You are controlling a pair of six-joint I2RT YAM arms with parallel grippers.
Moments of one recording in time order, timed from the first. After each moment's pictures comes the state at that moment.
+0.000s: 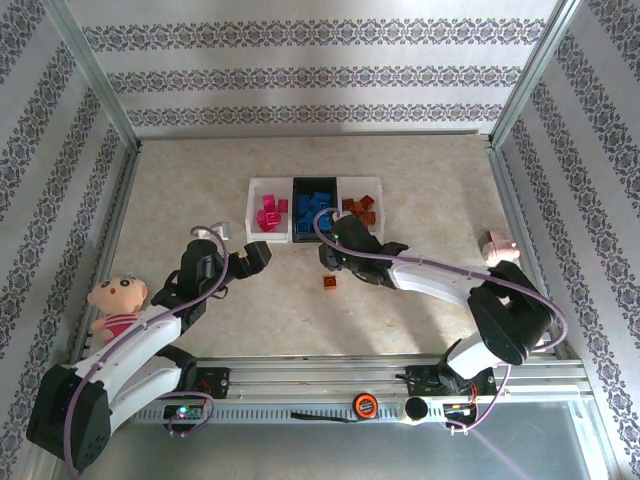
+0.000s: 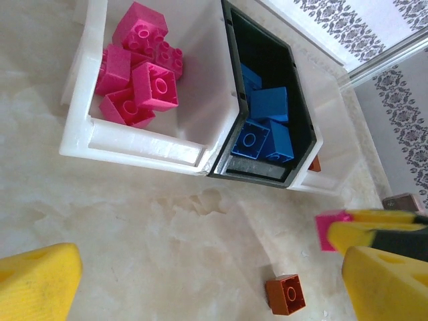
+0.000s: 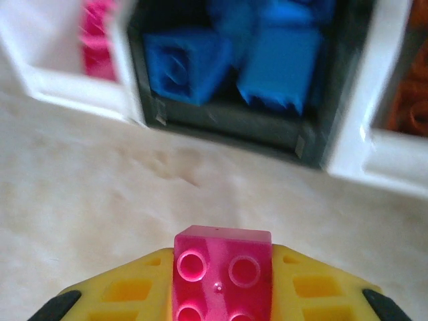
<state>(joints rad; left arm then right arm) -0.36 0.90 0.38 0.05 0.15 -0.70 0.76 1.52 0.89 -0.14 0.04 0.52</state>
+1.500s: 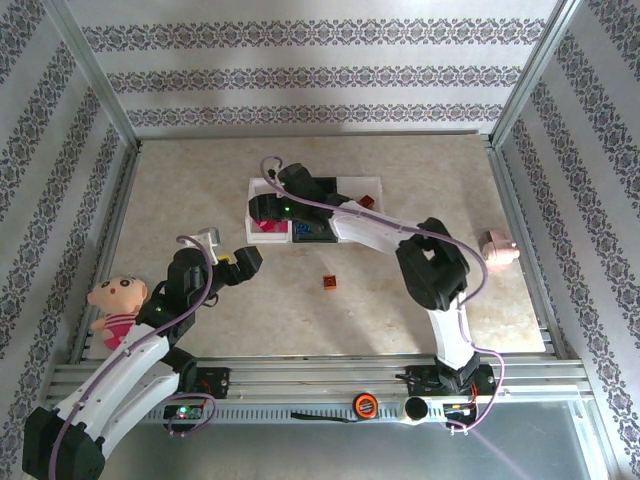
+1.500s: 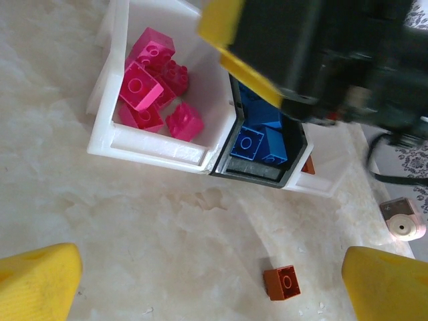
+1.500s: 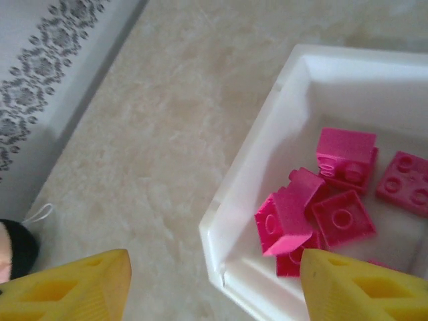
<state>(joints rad) -0.36 0.70 0.39 -0.13 0.11 -0.68 0.76 2.01 1.54 -0.11 -0.17 0.55</state>
